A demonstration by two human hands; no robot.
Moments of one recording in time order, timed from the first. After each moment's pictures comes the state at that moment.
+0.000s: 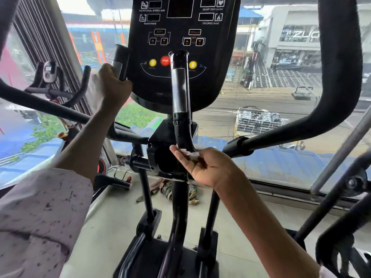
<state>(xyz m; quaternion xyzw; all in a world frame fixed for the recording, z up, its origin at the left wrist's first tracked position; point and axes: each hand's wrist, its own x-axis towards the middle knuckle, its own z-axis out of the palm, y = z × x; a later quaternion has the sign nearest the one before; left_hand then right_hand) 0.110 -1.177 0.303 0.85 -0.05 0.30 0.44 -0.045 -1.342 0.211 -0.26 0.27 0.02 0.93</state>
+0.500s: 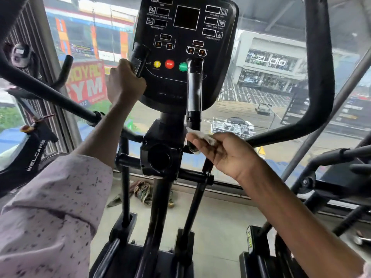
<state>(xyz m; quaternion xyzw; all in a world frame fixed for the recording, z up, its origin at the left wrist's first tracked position) 0.125 -1.160 0.293 0.84 -0.05 0.25 0.47 -0.087 -1.308 0.252 -0.44 0.18 -0.09 0.88</state>
